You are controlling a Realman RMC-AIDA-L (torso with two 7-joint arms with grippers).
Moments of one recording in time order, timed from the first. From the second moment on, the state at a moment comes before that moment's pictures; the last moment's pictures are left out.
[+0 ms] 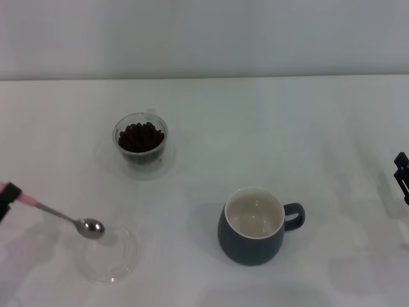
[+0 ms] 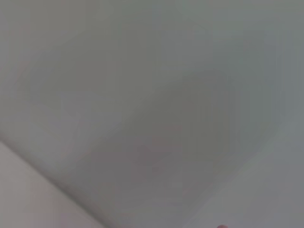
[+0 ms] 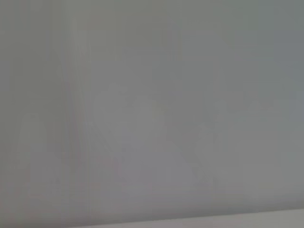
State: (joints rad) left arm -0.22 -2.06 -0.05 0.14 -1.14 -1.67 1.86; right arm 0.22 2.01 0.01 0.25 -1.50 -1.33 0.22
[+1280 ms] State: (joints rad) left arm -0.71 -2.05 0.07 0.19 -1.33 -1.14 1.86; right arm 0.34 2.02 0.07 0.25 -1.50 -1.31 0.22
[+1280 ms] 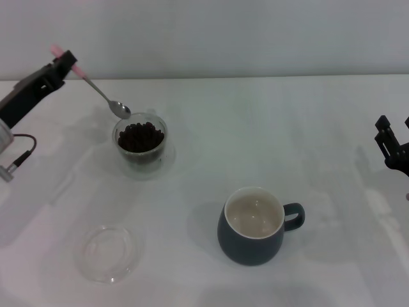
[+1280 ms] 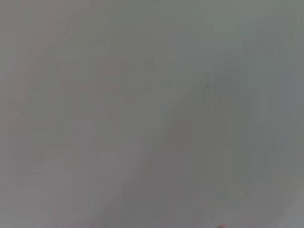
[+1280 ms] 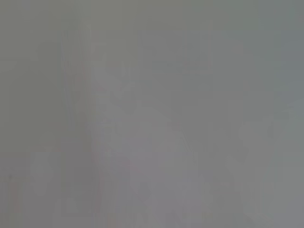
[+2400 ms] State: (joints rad) left arm -0.70 -2.08 0.16 0.11 -1.35 -1.04 1.83; right arm 0.31 2.02 0.07 0.25 -1.51 -1.29 0.22
